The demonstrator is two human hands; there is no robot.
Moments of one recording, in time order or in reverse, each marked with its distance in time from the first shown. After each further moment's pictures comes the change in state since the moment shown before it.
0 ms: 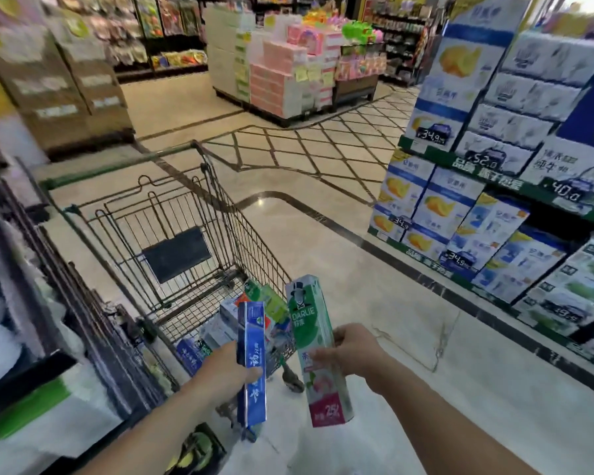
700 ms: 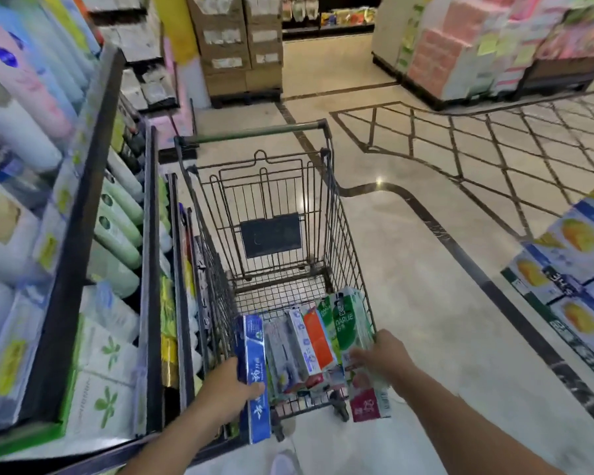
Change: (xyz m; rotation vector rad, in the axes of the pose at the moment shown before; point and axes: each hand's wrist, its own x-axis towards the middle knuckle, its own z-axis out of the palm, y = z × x) left_hand 0.079 -0.022 -0.039 -0.377 0.308 -0.355; right_hand 0.228 -0.072 0.032 -0.414 -0.184 -0.048
